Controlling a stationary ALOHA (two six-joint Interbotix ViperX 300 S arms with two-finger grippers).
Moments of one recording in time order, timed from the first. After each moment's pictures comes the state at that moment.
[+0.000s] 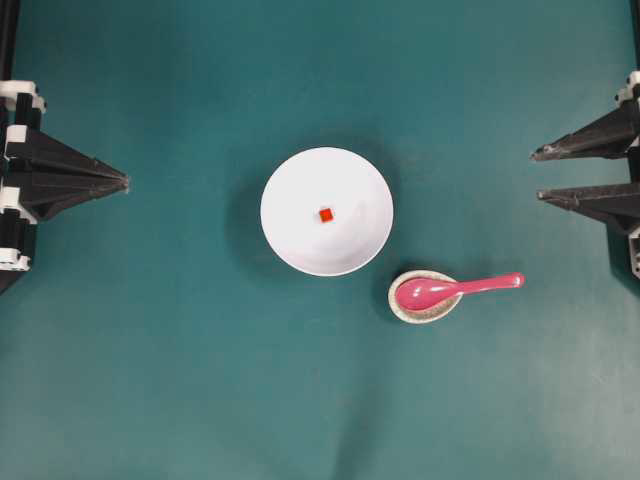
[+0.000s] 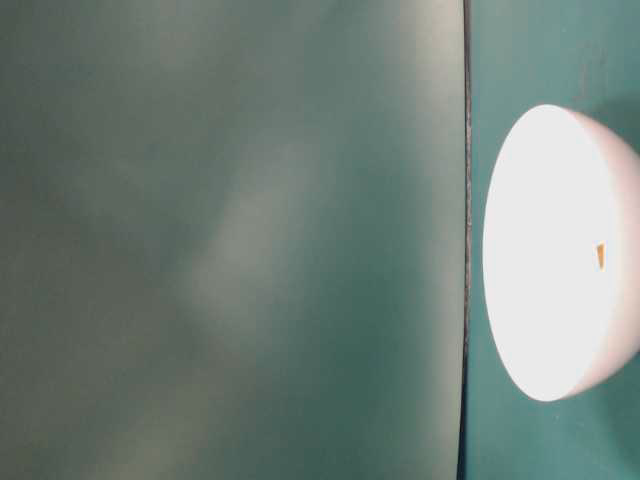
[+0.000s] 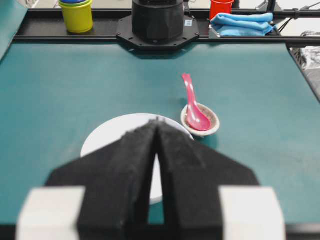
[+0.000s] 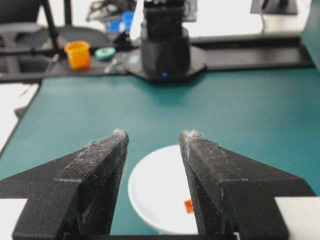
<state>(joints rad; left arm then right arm) 0.00 -0.98 1.16 0.01 -0.15 0.01 0.00 -0.99 1.12 0.02 -0.12 0.05</state>
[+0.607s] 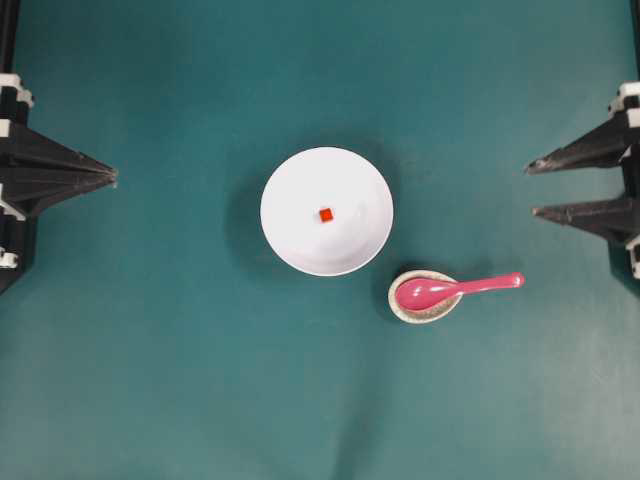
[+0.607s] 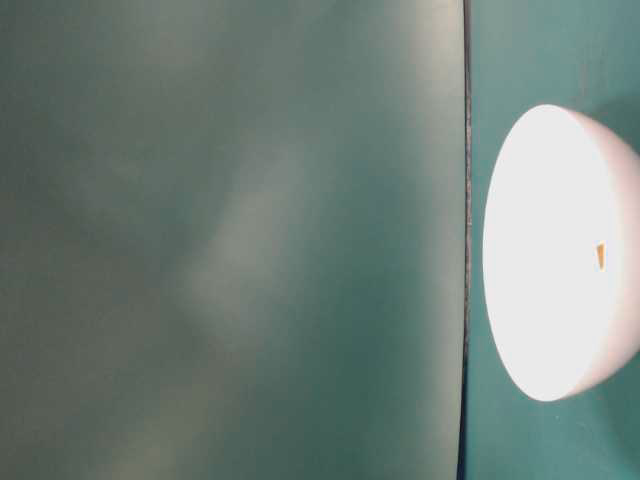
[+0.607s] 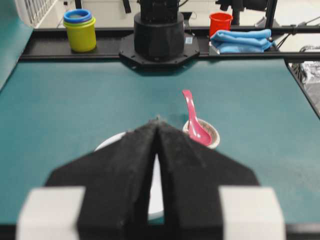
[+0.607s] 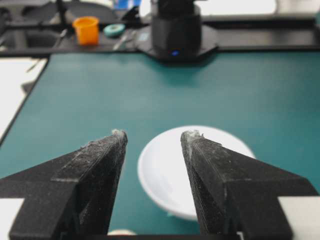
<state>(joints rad) 0.00 -1.04 1.15 0.01 -0.14 0.02 0.05 -0.96 1.12 0.01 -0.10 0.04</state>
